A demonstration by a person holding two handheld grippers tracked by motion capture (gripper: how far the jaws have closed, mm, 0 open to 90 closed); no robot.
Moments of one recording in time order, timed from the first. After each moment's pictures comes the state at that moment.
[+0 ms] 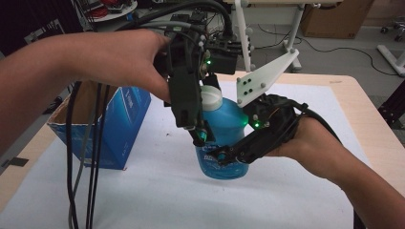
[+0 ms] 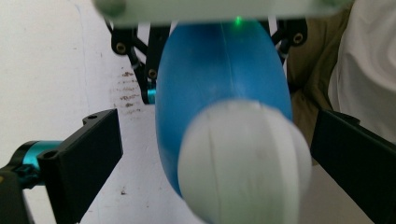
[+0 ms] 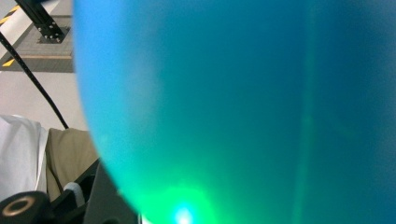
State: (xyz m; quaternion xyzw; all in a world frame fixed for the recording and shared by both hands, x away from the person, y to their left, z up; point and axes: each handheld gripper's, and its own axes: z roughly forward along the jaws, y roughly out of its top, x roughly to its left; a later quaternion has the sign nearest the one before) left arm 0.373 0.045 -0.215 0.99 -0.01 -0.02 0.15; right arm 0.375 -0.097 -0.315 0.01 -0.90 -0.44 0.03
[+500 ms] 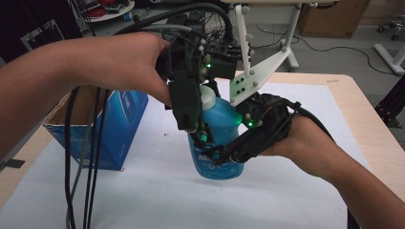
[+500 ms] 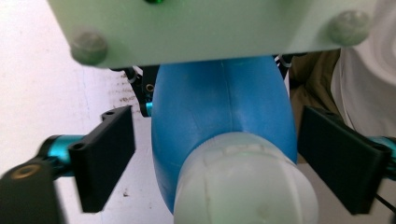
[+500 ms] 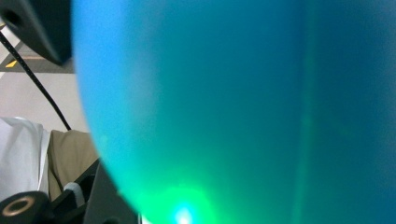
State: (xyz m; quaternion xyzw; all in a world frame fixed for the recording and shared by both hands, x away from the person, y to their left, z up) left arm 0.373 0.041 -0.218 0.99 -0.02 -0.02 0.14; right arm 0.376 -0.093 -0.315 0.01 -0.90 -0.43 0.03
